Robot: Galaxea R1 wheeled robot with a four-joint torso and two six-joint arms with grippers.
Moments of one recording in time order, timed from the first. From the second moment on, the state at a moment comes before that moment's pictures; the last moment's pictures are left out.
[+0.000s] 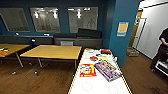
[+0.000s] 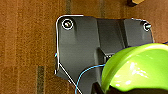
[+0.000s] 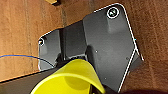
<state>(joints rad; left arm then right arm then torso) 1.44 2.66 -2.23 1.06 0.12 -1.08 -1.57 2.66 -2.23 -0.16 0.17 0.33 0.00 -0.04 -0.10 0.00</state>
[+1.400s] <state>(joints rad) 1.44 2.68 -2.24 1.06 0.12 -1.08 -1.57 2.69 -2.26 -0.16 0.17 0.34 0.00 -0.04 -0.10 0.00</state>
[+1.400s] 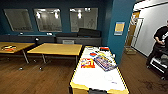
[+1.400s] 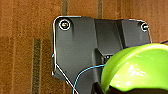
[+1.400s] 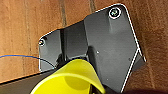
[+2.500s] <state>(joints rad) 1.43 2.69 -2.27 1.07 0.11 -1.08 -1.56 2.70 -2.27 -0.16 0.17 0.34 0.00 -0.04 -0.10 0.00</state>
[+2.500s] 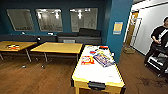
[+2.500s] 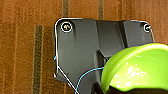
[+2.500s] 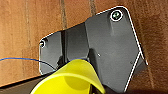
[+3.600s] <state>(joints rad) 1.44 2.70 -2.27 1.07 0.11 -1.08 -1.57 2.70 -2.27 -0.16 0.16 0.34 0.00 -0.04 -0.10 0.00</state>
